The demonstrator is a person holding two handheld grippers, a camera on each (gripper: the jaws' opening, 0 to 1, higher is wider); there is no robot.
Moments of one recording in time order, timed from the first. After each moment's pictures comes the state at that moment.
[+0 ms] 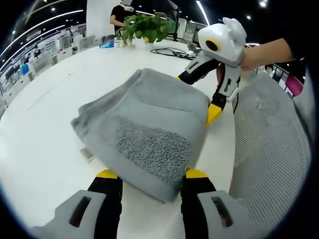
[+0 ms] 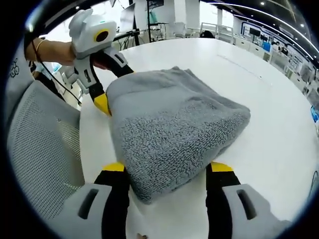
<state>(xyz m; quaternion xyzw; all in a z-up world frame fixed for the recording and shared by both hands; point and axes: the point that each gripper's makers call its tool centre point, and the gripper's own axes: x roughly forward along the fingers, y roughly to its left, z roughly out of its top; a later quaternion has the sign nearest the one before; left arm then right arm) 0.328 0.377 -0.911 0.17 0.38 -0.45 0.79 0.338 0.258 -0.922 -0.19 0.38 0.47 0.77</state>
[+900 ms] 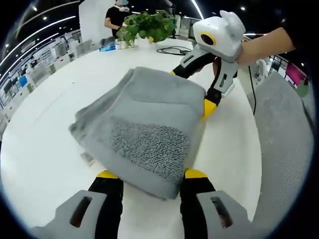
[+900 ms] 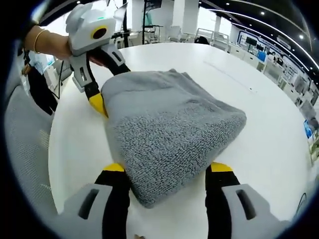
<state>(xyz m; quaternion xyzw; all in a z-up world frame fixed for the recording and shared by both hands) 0.410 0.381 -0.914 0.21 0.36 -0.45 0.79 0.429 0.263 -0.920 -0.23 0.34 0.45 0.79</state>
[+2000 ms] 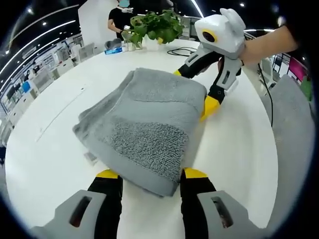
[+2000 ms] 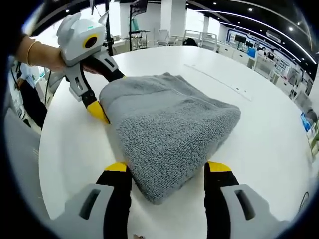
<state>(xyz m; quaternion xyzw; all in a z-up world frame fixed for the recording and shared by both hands) 0.459 0.384 -0.910 0.22 0.34 -0.44 0.80 0.471 0.261 -0.911 -0.19 0.34 0.42 0.82</state>
